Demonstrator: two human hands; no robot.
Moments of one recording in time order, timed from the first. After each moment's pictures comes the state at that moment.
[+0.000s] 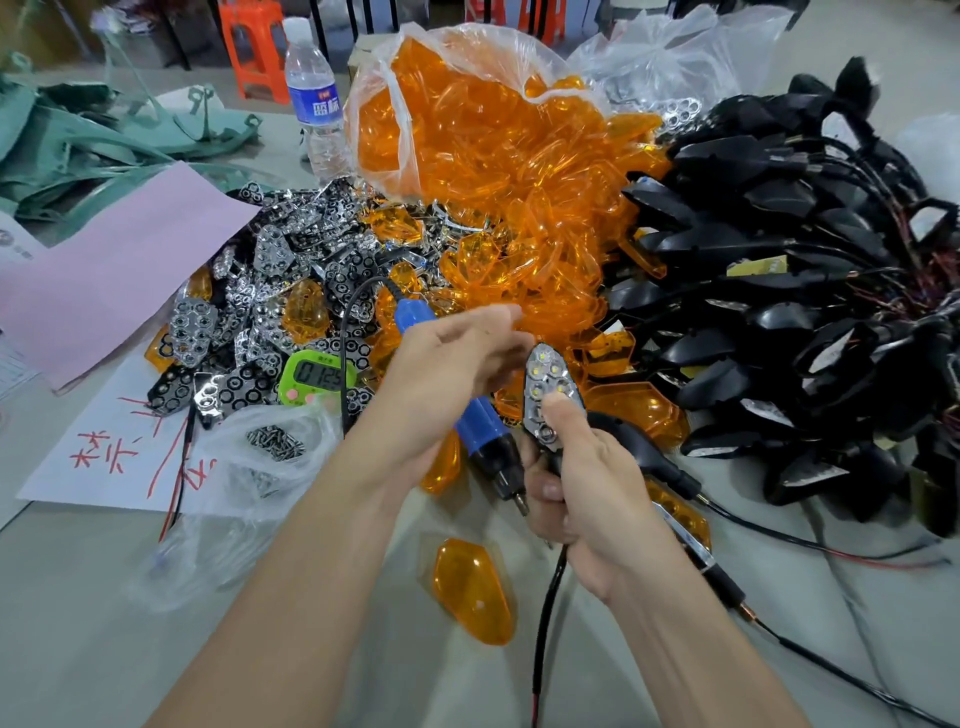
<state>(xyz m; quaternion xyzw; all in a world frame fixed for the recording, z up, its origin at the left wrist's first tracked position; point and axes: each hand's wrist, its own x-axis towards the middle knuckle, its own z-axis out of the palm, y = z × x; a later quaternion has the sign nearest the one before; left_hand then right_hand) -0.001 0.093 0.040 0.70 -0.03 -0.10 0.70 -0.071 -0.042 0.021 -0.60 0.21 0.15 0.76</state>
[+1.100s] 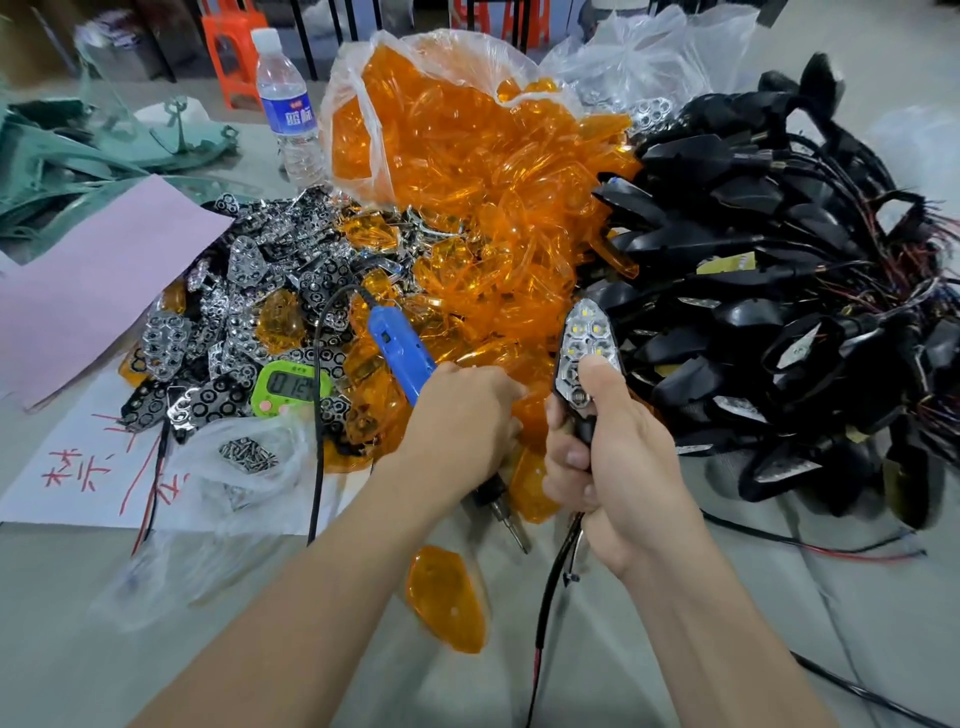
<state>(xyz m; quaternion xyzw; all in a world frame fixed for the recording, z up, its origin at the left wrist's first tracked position) 0.011 0.055 0.004 0.97 -0.21 0.03 0.09 -0.062 -0.071 0.033 -0.53 0.18 0.05 0.83</state>
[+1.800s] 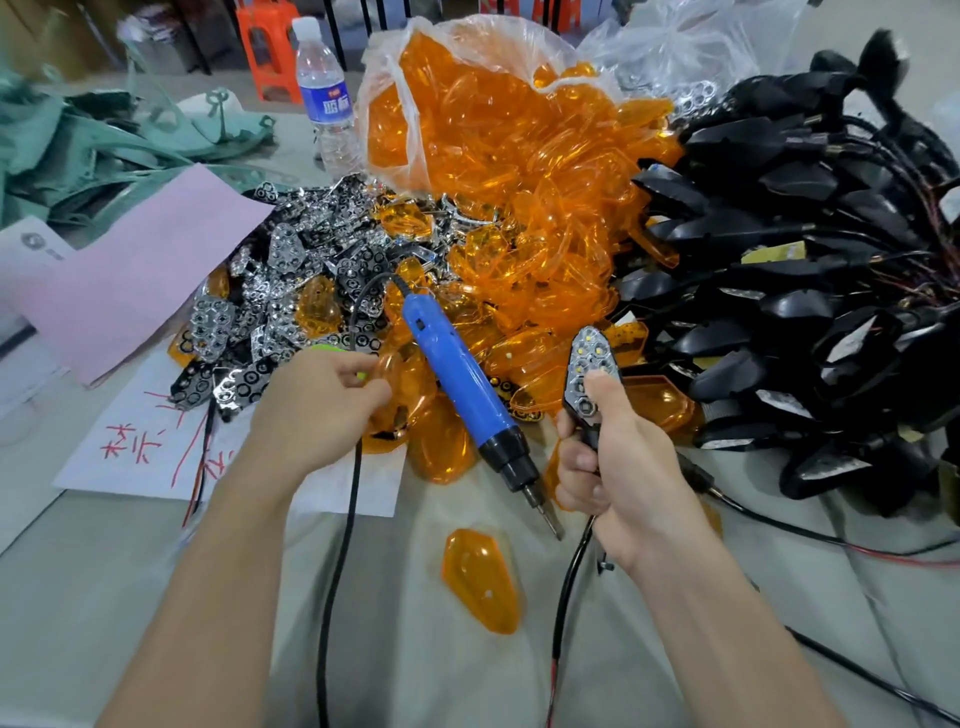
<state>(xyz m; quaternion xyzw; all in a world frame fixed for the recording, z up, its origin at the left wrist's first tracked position) -0.003 0.181 0.022 0.91 0.11 -0.02 0.39 -0.058 -0.060 0.008 -0.53 0.24 0.12 0.80</state>
